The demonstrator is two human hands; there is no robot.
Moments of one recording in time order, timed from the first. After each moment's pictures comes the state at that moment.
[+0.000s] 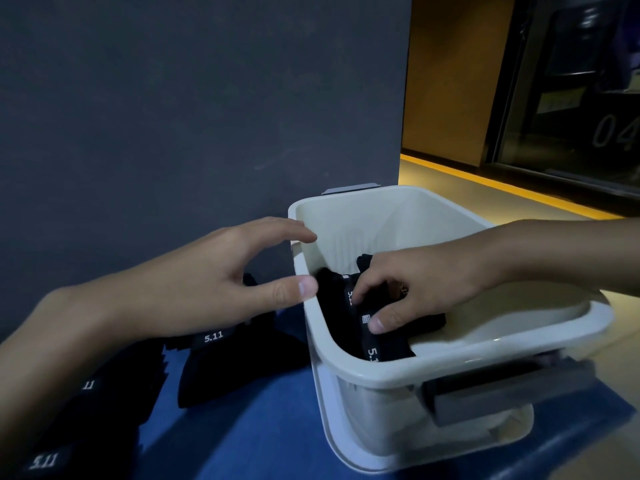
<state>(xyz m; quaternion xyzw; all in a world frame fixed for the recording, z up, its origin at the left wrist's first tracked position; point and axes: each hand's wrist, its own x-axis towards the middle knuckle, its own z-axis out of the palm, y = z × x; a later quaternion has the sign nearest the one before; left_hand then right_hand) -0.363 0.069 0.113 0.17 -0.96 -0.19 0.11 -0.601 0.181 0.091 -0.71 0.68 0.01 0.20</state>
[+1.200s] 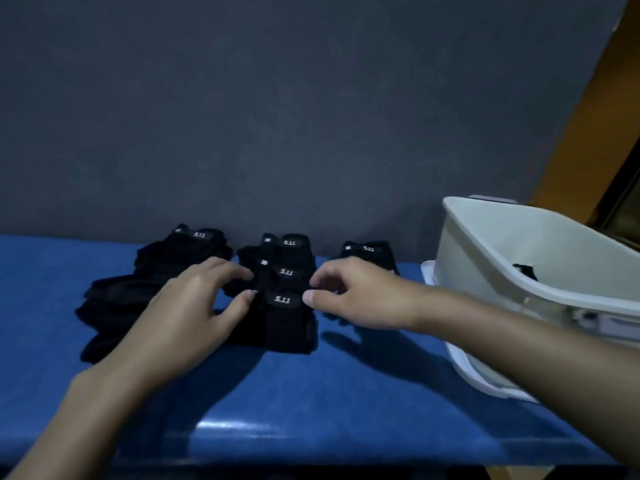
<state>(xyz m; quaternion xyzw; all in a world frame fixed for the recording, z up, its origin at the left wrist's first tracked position) -0.120 0.110 0.007 0.45 -0.82 -0.10 0.33 -0.352 0.150 0.059 -0.72 0.63 -0.19 0.21</state>
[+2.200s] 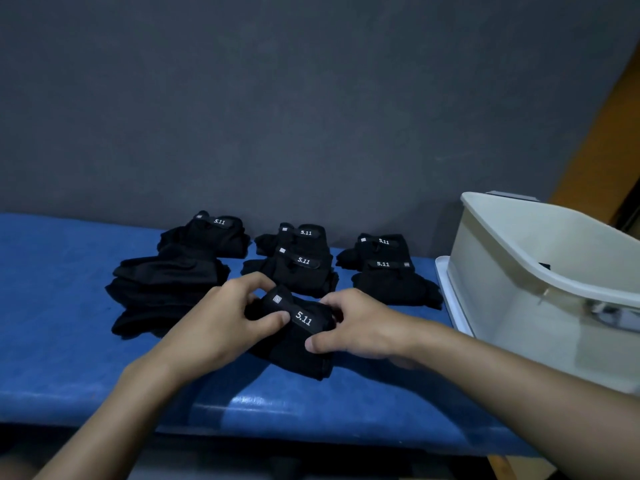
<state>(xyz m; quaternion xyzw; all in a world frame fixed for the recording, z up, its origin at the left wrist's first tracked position) -0.125 0.124 -0.008 0.47 -0.77 -0.32 0.29 -0.327 0.162 0.011 -0.63 0.64 -0.22 0.38</state>
